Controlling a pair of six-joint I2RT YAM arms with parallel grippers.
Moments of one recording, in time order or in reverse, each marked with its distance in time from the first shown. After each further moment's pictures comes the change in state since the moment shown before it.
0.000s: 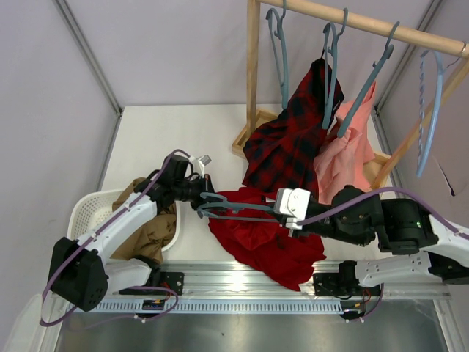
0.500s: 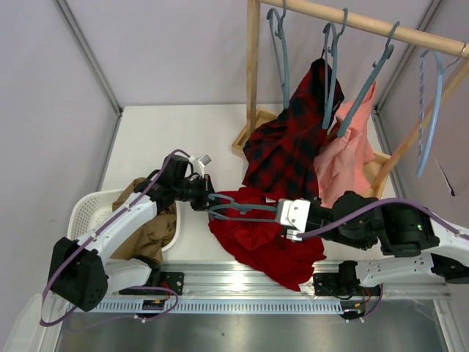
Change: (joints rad) left arm 0.000 0.000 0.000 -0.002 0.001 0.000; right arm 0.017 -0.023 -0.043 -0.046 0.063 -0.098
